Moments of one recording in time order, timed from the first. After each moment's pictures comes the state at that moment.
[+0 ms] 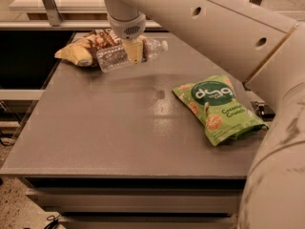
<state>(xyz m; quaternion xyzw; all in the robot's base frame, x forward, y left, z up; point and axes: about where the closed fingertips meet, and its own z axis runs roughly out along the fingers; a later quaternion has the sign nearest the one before) 0.652 0.055 0.925 -0.79 0.56 -0.18 0.15</state>
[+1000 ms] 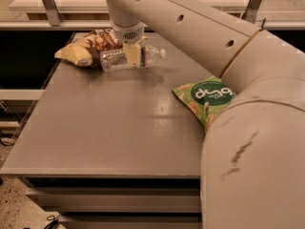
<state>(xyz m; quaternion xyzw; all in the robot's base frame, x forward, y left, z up) 0.694 0.057 0.887 -0.76 0.62 -0.15 0.14</state>
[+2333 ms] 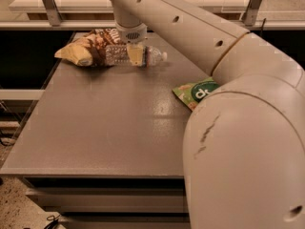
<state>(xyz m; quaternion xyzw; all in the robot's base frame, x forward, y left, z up) 0.716 0.047 0.869 -0.74 0.65 -0.14 0.12</state>
